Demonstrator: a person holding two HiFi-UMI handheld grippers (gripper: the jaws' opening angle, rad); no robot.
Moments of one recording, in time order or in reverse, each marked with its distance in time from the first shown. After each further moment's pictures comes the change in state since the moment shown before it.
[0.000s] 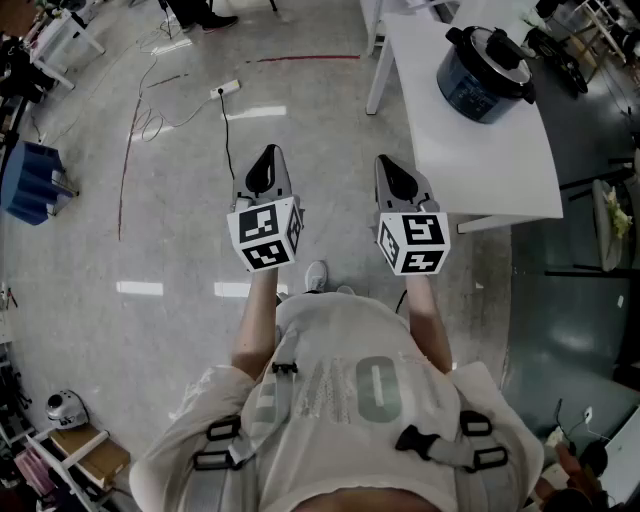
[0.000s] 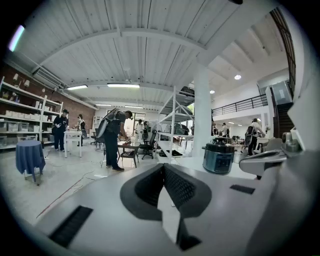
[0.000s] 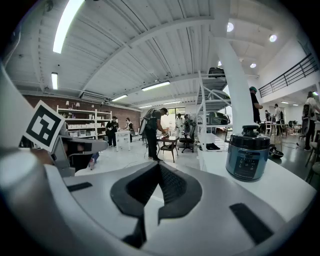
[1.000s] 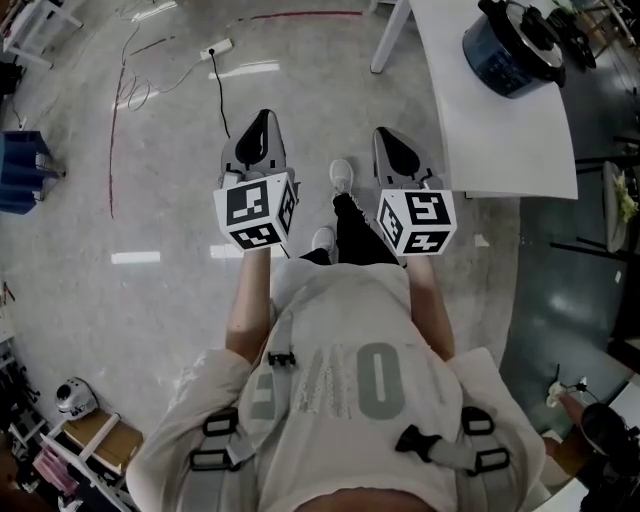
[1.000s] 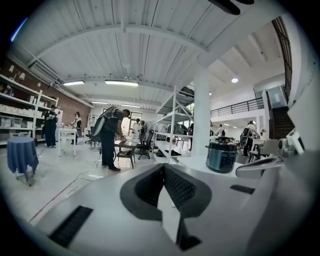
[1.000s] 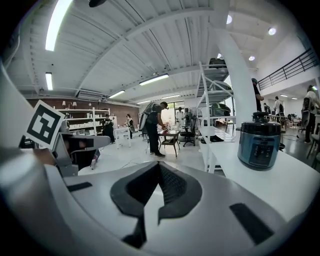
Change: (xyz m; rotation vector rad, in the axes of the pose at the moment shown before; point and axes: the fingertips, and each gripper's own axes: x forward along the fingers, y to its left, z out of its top) left arm 0.034 0.066 -0.011 -0.006 -0.014 -0.065; right arm 0.067 0.047 -0.020 0.045 0.054 -0.001
